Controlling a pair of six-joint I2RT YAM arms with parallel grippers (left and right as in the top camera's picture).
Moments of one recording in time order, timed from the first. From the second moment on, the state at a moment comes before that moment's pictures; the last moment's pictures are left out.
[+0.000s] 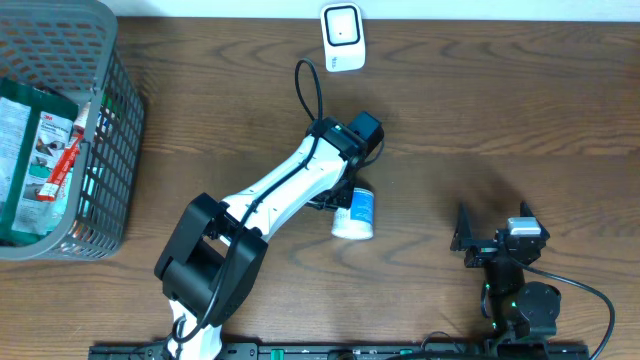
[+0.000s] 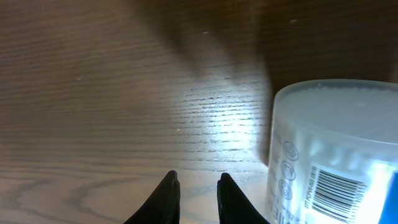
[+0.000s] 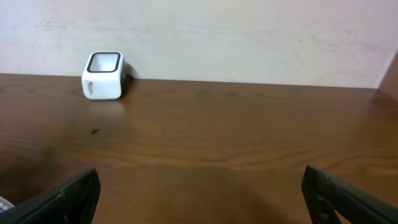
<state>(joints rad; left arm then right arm) -0.70 1.98 1.53 -1.17 -0.11 -0.51 0.02 0.02 0.01 -0.07 0.00 -0.01</state>
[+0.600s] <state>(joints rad) -0.63 1.96 1.56 -1.17 -0.07 -0.51 0.02 0.02 0.01 -0.07 0.00 -0.01</state>
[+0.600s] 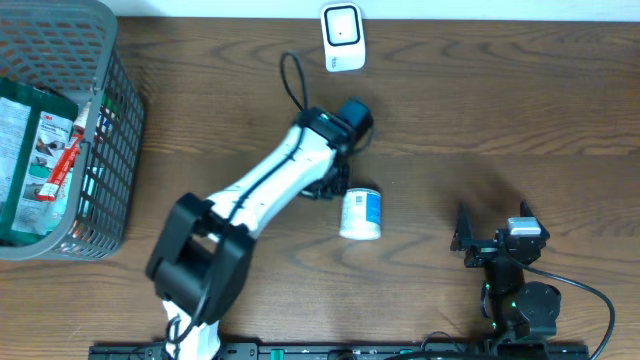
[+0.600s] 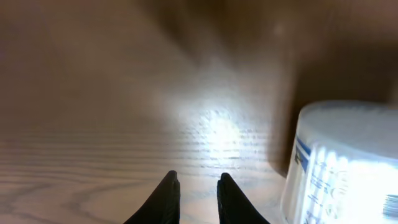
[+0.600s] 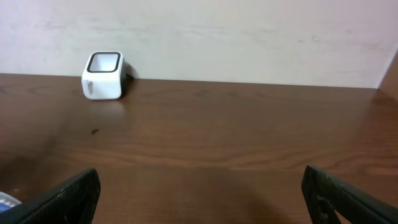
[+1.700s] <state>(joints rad) 0.49 1.97 2.32 -1.26 -0.09 -0.21 0.02 0.02 0.01 -0.07 0.00 -0.01</state>
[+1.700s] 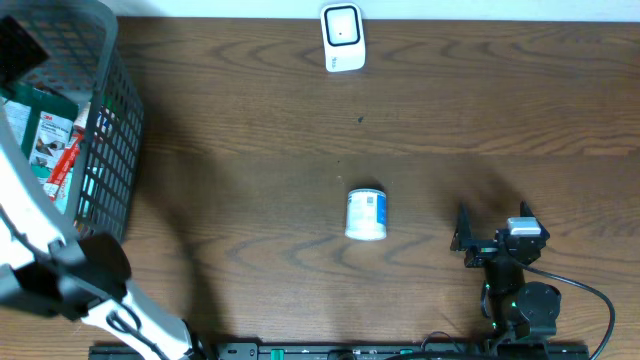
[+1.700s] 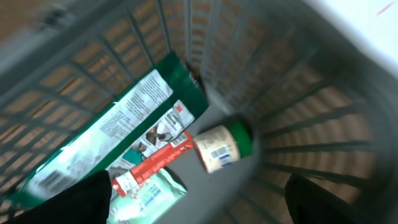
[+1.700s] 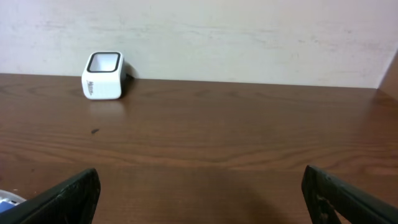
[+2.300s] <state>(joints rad) 0.50 2.35 2.32 -1.18 0.06 0.21 0.02 0.02 0.01 -0.07 0.00 -0.01</state>
